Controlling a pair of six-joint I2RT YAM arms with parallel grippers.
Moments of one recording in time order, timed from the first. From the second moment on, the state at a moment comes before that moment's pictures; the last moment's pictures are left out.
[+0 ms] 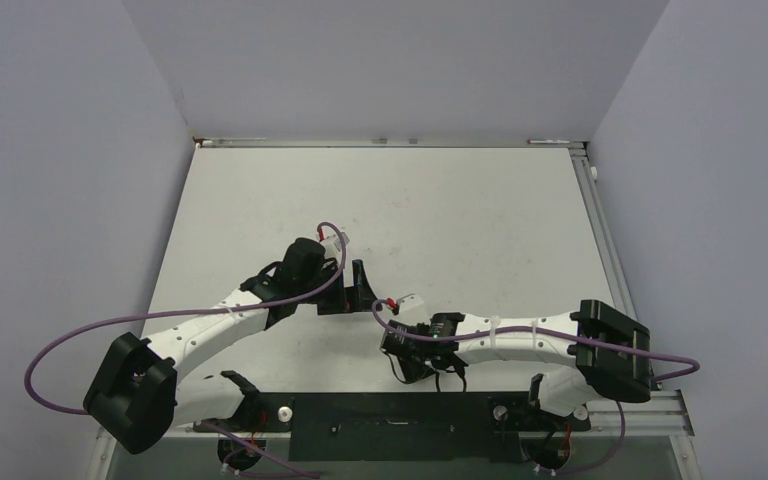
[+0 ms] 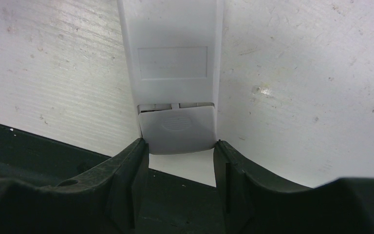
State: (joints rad) left arm -0.63 1.20 0.65 -0.21 0.37 -0.72; right arm 1.28 1.47 0.84 -0.73 0.27 0.84
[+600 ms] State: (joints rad) left arm -0.63 1.20 0.65 -0.21 0.37 -0.72; right arm 1.28 1.46 0.85 -0.77 0.29 0.87
